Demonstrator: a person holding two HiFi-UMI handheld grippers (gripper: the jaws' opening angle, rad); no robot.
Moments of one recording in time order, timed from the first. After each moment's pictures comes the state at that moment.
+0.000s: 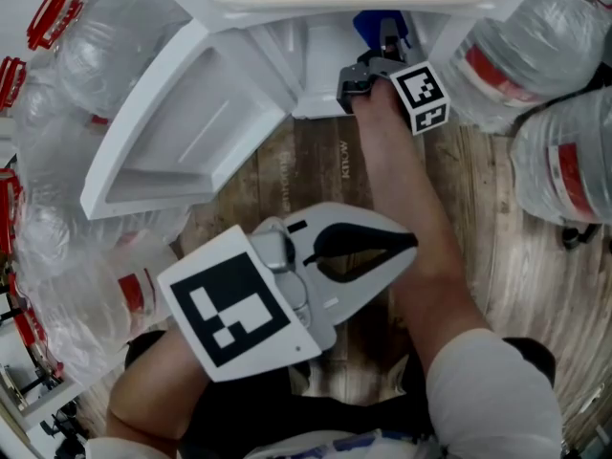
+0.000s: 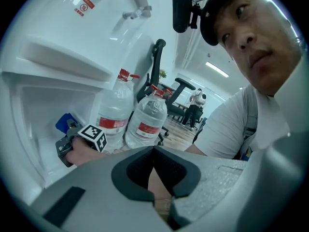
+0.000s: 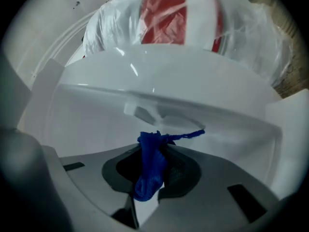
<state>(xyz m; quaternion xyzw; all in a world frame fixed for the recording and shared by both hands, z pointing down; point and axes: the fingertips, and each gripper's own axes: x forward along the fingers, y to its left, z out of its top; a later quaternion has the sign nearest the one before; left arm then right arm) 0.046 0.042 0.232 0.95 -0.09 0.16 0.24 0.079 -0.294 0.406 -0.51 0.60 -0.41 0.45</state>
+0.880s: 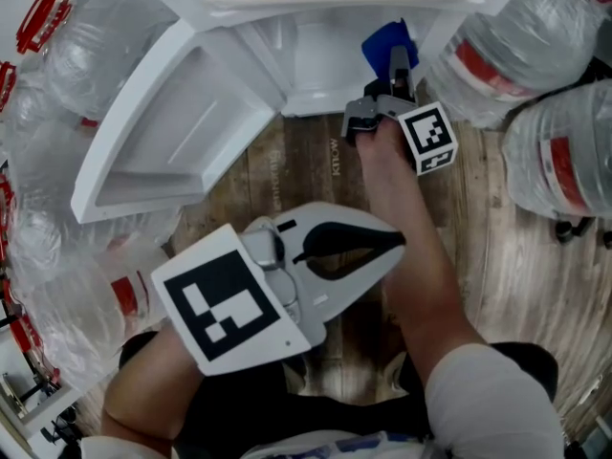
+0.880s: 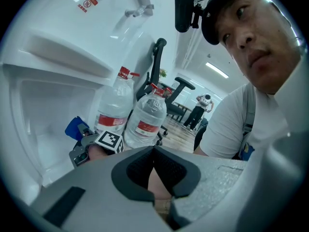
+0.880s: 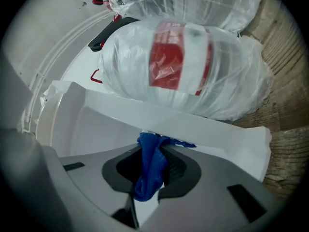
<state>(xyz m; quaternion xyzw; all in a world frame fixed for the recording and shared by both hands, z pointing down) 0.044 0.045 0.238 0.95 -0.08 0.16 0.25 0.109 -0.223 0.406 -0.55 0.60 -0.39 0.43</state>
